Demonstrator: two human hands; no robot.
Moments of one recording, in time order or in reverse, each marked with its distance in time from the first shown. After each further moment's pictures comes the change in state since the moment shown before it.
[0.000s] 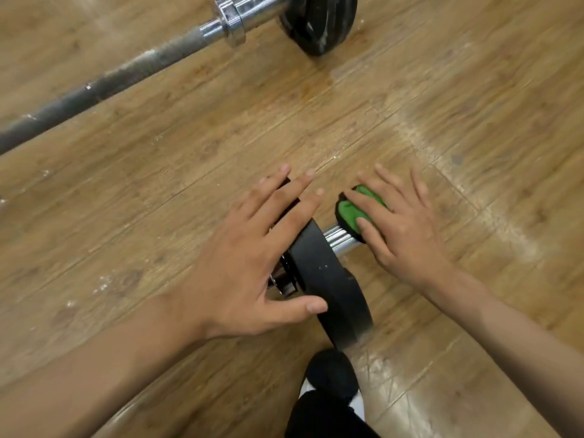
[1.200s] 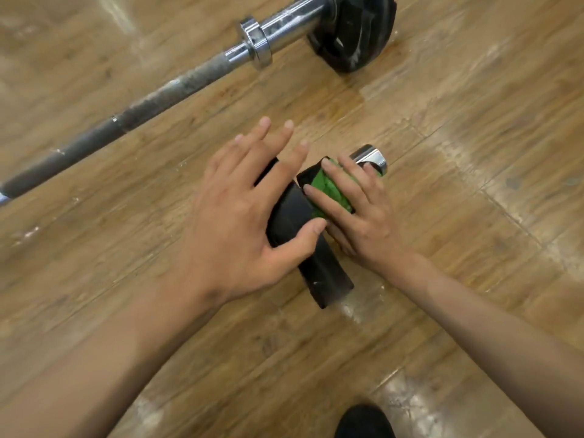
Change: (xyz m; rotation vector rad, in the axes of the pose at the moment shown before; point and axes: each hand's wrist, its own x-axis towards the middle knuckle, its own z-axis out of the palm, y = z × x) left_hand 0.051 -0.057 -0.030 0.300 0.266 -0.133; right_hand 0.091 -0.015 0.085 0.162 0.303 -0.268
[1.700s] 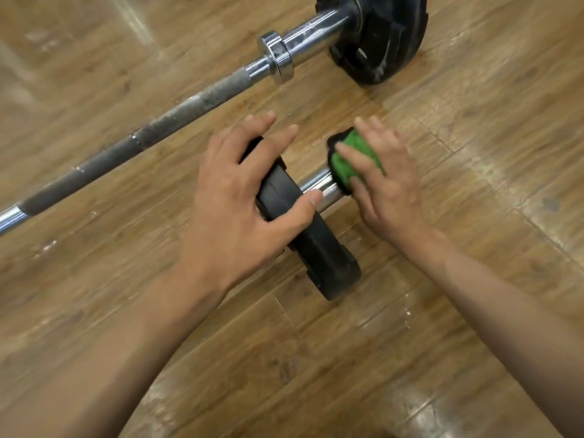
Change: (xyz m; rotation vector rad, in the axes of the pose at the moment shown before) left_hand 0.026 -0.040 -0.001 -0.161 0.110 -0.179; right_hand 0.049 0.047 0.027 0.026 0.054 0.161
